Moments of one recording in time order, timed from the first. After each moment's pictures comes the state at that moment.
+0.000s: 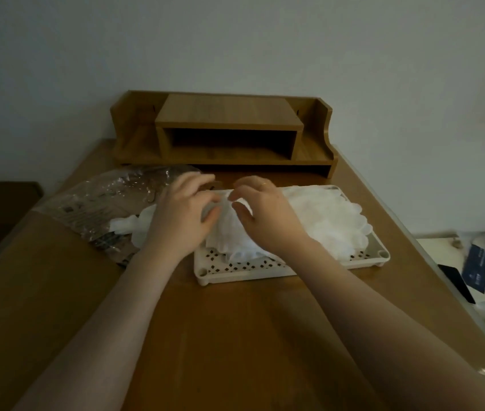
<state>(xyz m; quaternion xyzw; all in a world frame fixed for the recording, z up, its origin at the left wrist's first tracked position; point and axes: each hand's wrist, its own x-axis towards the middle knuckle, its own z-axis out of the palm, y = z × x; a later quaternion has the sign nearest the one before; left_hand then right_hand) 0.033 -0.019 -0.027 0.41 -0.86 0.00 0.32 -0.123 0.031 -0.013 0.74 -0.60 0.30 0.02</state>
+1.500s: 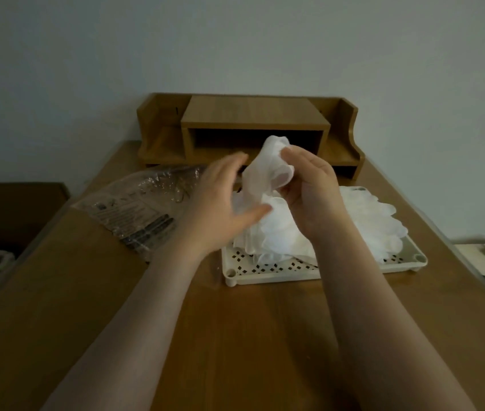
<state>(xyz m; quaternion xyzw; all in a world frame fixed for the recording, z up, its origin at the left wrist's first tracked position) 0.035 -0.006 -0.001 0.41 -0.82 -0.19 0.35 -0.109 0.024 0.019 0.39 -0.39 0.69 -0.46</state>
